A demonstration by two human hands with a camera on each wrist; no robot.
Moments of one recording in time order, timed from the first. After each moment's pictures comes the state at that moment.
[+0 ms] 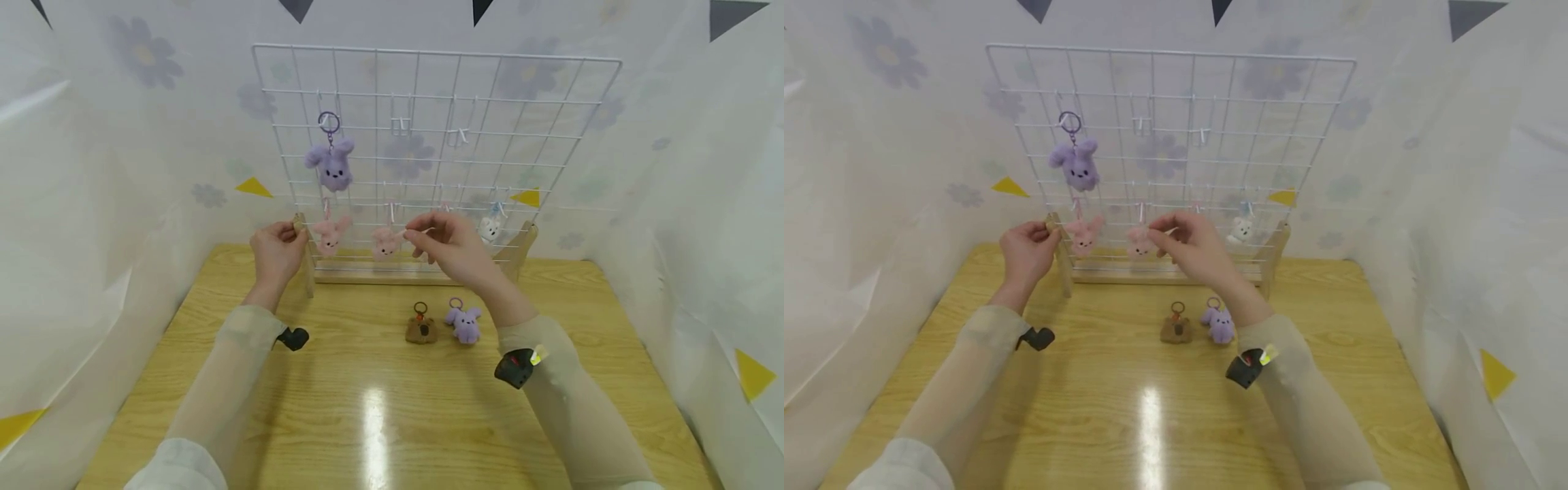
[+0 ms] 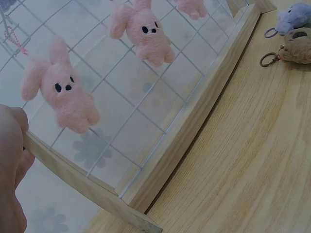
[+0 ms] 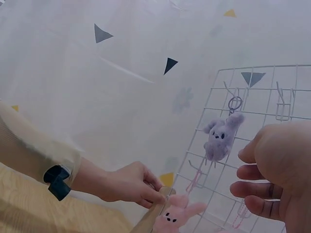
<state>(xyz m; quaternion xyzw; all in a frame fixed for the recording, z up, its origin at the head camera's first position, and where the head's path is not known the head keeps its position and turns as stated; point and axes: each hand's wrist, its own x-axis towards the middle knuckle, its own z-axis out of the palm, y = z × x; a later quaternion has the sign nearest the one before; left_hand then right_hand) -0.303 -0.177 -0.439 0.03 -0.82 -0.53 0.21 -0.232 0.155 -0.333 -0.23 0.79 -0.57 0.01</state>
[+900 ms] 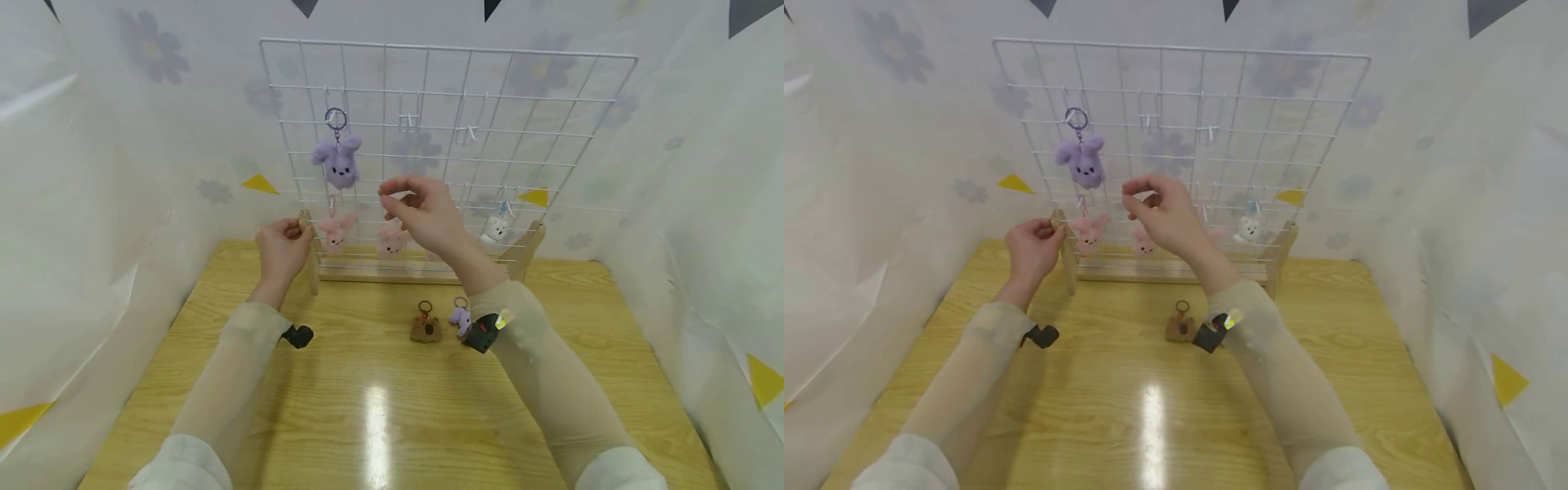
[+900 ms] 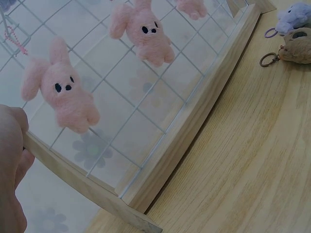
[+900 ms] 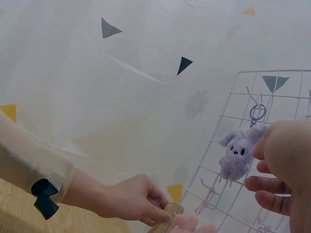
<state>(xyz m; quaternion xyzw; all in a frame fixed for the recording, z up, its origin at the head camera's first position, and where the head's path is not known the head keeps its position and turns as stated) -0.304 -0.177 -0.440 0.02 -0.82 -0.53 0.22 -0.269 0.102 -0.308 -0.25 0.76 -0.59 -0.05</state>
